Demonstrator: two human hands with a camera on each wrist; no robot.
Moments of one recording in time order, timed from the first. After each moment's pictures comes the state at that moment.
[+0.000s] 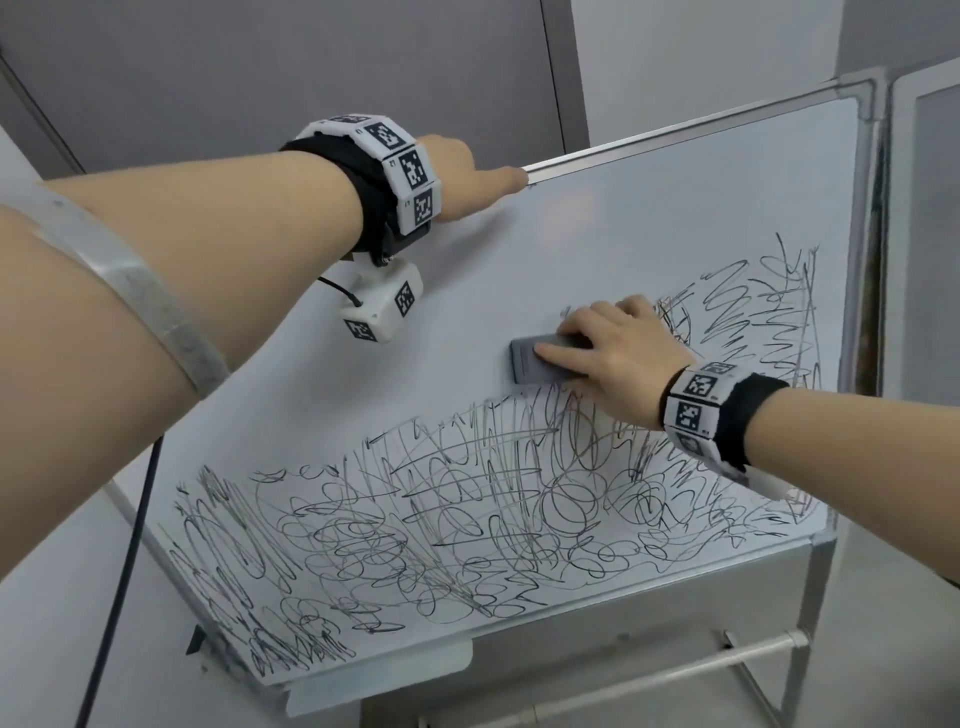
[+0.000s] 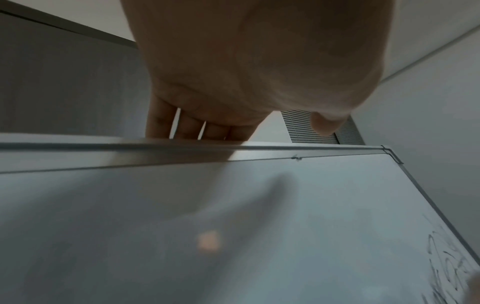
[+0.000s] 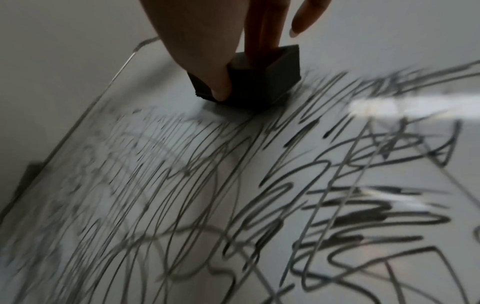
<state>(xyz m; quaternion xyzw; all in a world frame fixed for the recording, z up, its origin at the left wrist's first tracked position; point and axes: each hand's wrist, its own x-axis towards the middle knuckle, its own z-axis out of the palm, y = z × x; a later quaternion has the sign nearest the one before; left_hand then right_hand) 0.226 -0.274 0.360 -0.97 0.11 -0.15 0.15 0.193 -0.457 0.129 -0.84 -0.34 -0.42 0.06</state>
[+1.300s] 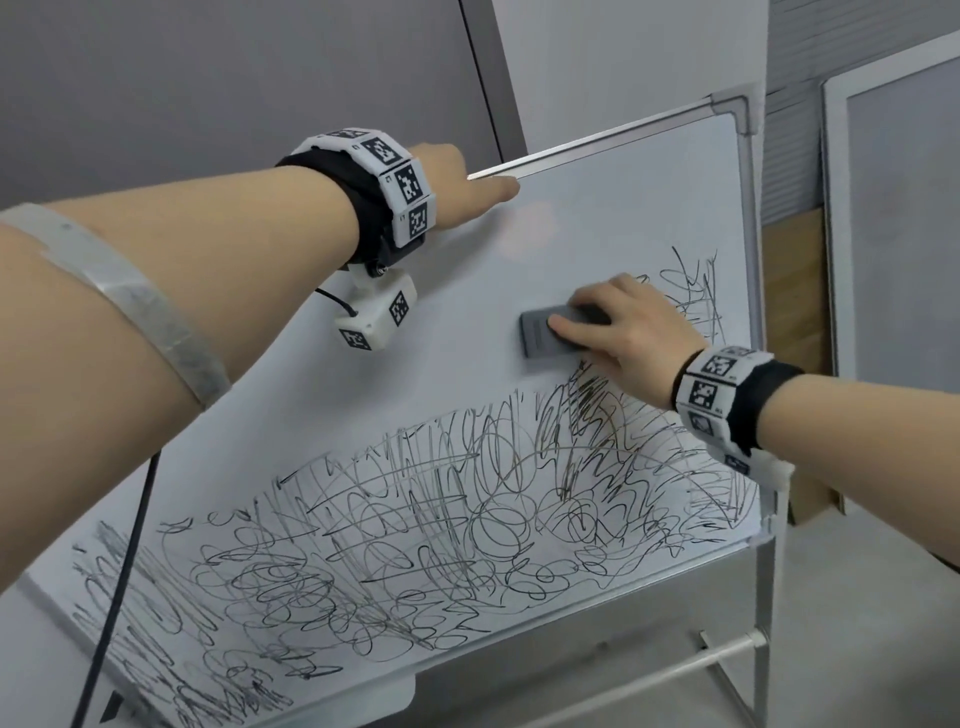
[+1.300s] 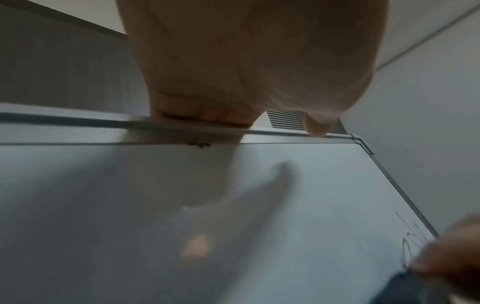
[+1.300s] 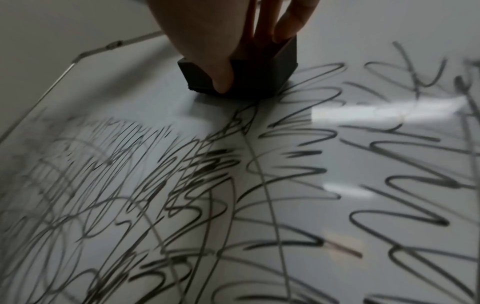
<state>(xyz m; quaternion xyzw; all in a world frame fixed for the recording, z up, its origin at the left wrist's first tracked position) 0.245 -0.369 0.342 -0.97 0.12 -0.15 0.11 0.223 -0.563 0.123 -0.83 -0.33 -0.43 0.10</state>
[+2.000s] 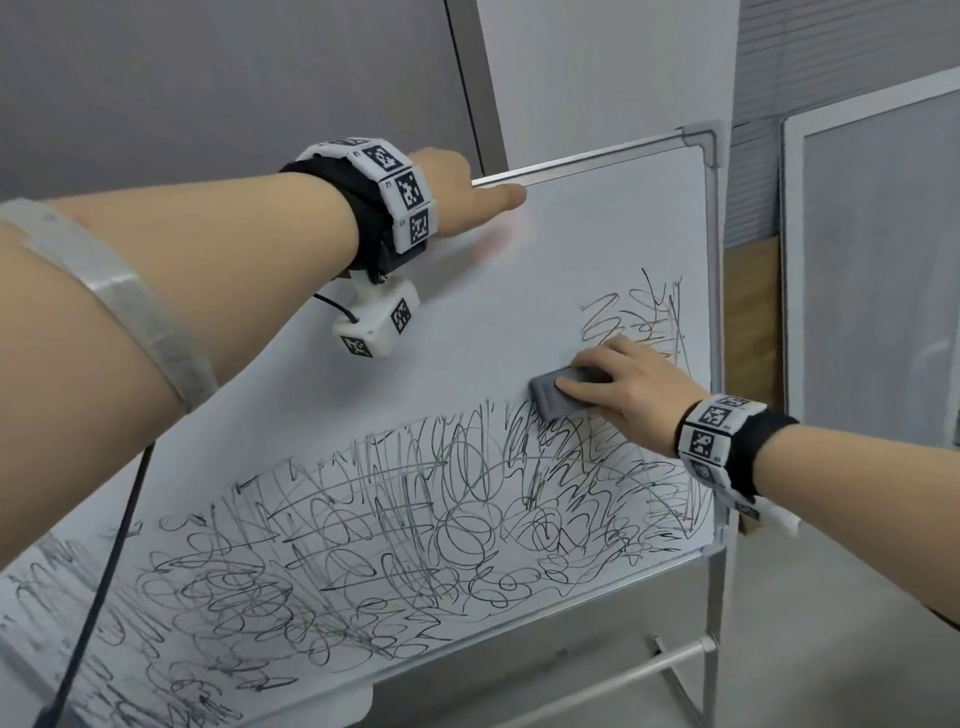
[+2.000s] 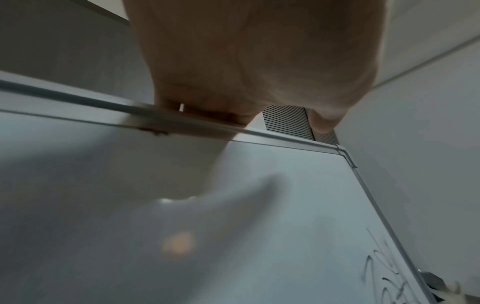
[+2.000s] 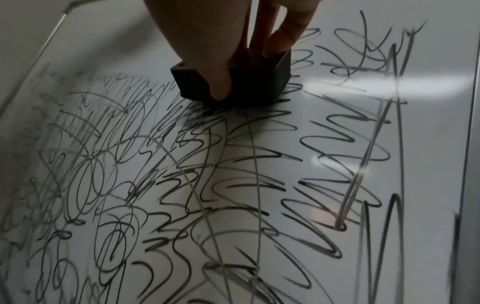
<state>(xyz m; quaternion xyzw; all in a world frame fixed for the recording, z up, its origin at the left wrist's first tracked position) 0.252 -0.383 0.342 -0.97 0.15 -0.16 0.10 0.207 -0.590 0.087 -0.86 -0.36 -0.36 0.07</state>
